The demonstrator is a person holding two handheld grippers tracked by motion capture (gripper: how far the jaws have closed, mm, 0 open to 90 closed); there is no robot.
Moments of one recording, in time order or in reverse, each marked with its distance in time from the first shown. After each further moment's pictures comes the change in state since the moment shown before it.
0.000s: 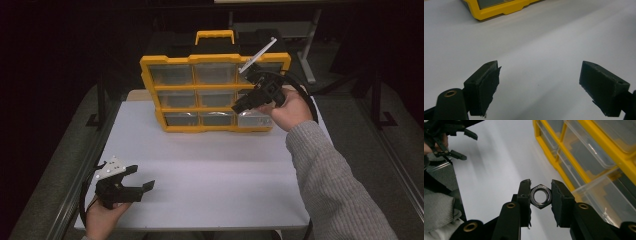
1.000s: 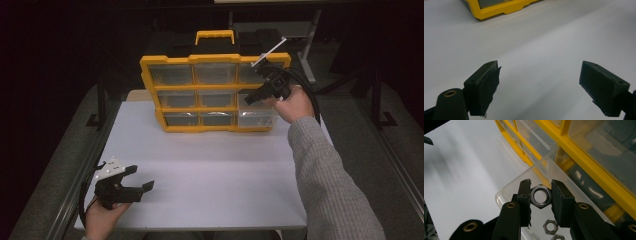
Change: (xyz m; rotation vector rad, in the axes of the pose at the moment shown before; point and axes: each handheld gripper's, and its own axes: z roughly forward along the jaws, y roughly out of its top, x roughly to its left) left arm 0.000 -0.001 -0.001 0.004 0.000 -0.003; right arm -0.056 -0.017 0.014 0.020 -0.101 0.163
